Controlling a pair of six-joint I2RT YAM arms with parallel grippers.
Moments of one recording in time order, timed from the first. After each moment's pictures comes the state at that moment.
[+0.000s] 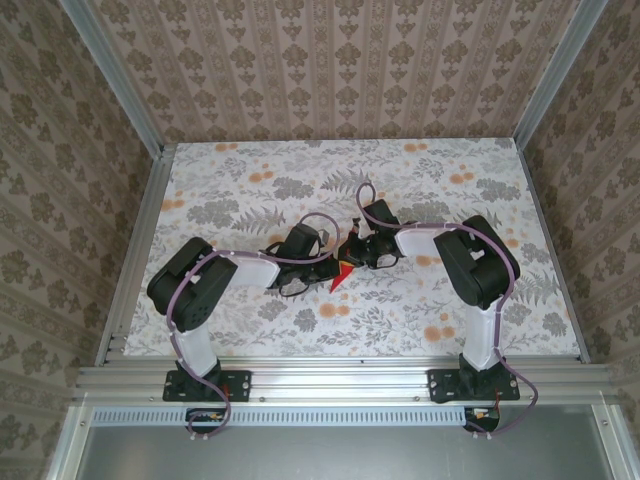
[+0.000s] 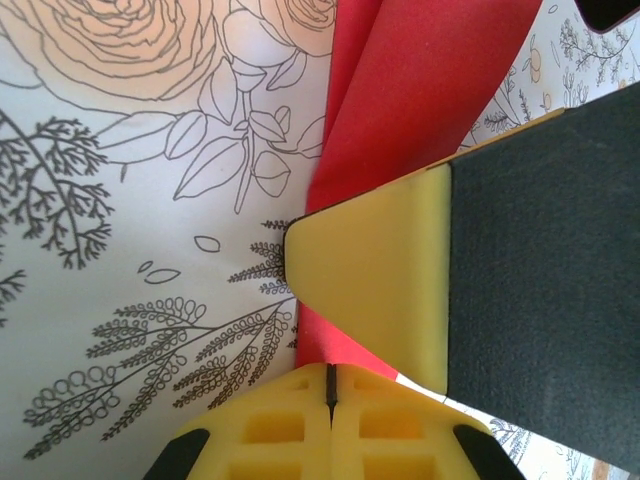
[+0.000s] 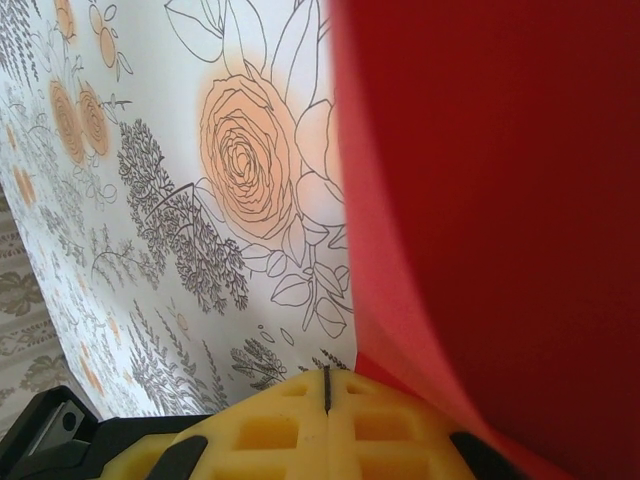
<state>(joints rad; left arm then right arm) -0.75 1.81 0.80 0.18 0.36 -0.79 0.46 1.97 1.06 -0.10 -0.55 0.79</state>
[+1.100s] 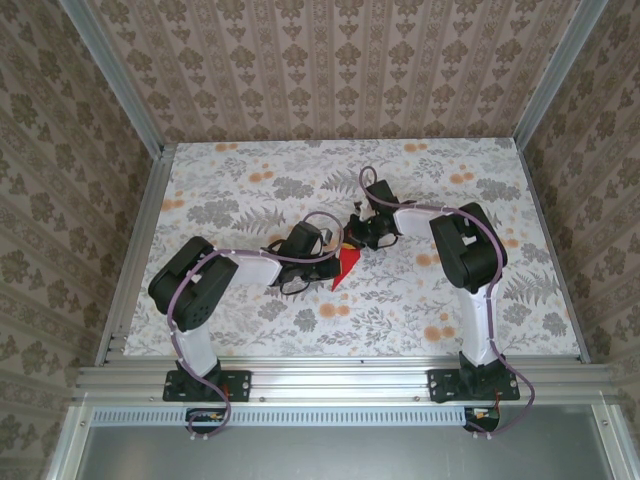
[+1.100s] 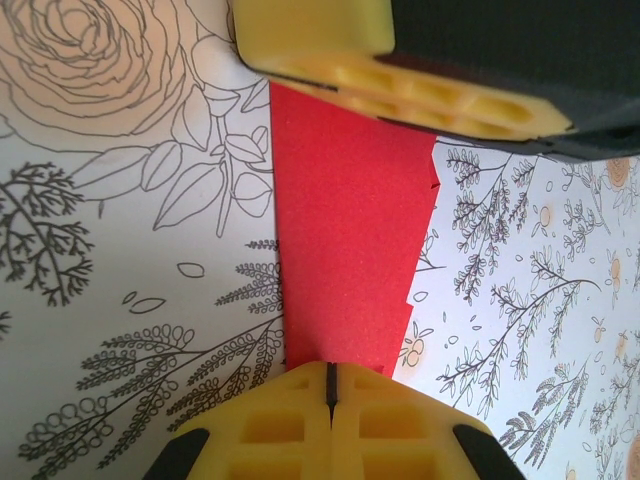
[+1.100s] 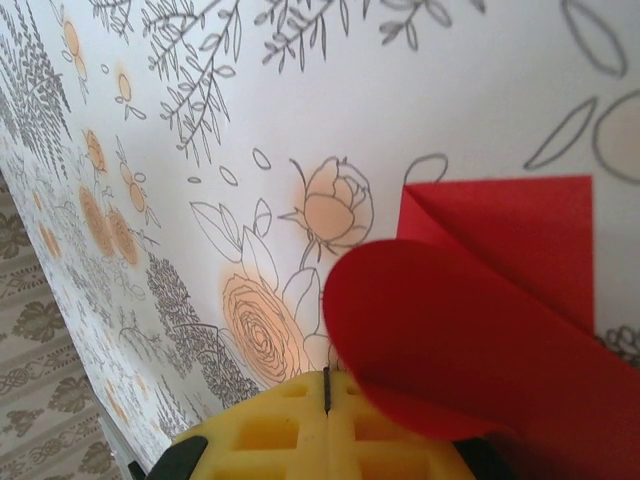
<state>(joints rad) -0.75 1.82 0.83 0.14 0.35 -0.71 0.37 2.12 1.31 -0.25 -0.61 0.73</state>
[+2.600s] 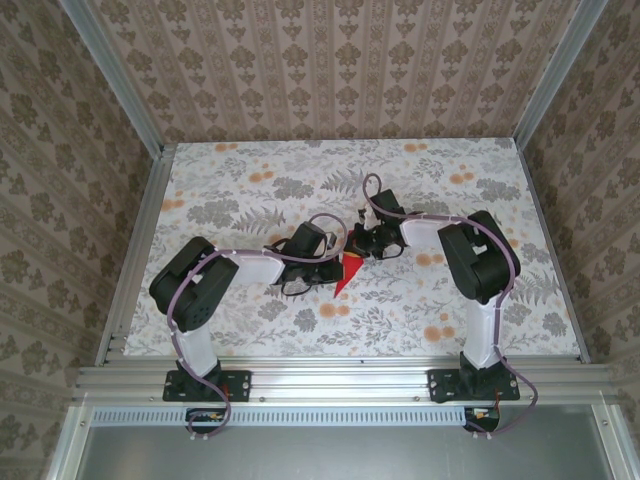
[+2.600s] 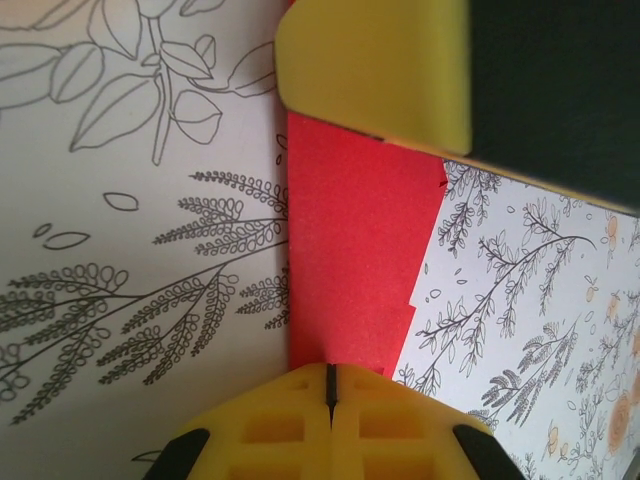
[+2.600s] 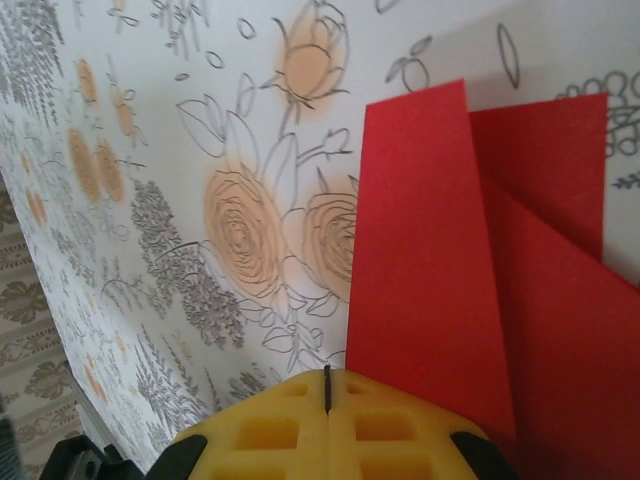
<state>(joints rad) -0.77 1.82 0.86 0.05 0.40 -0.71 0.40 2.00 1.13 -0.17 -0.59 0.72</state>
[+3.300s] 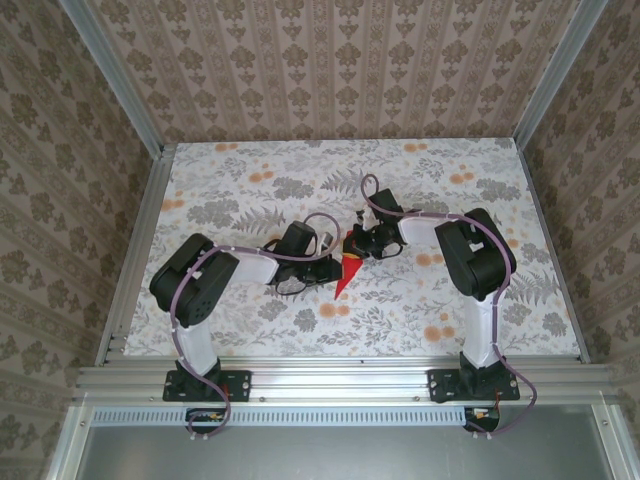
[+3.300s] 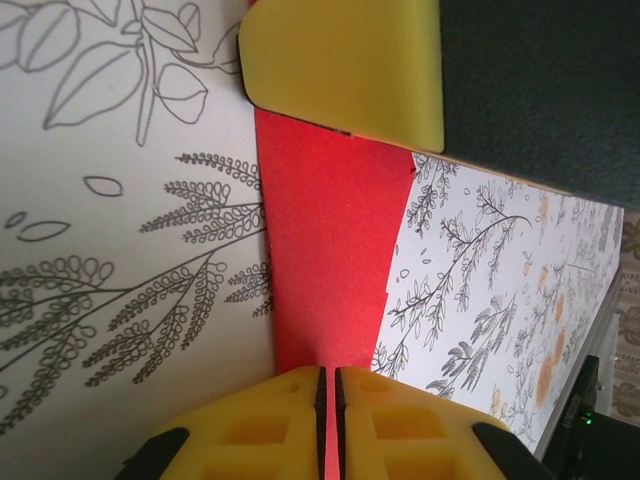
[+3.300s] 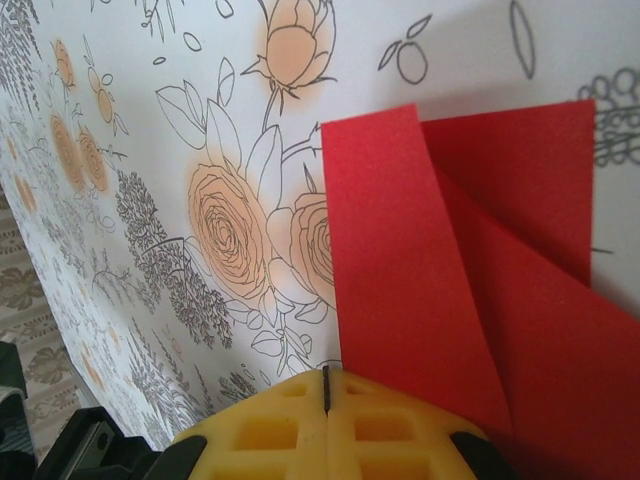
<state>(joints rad) -0.71 1.84 0.81 0.17 0.58 -0.74 0.39 2.03 1.17 -0.22 -0.61 0.68</state>
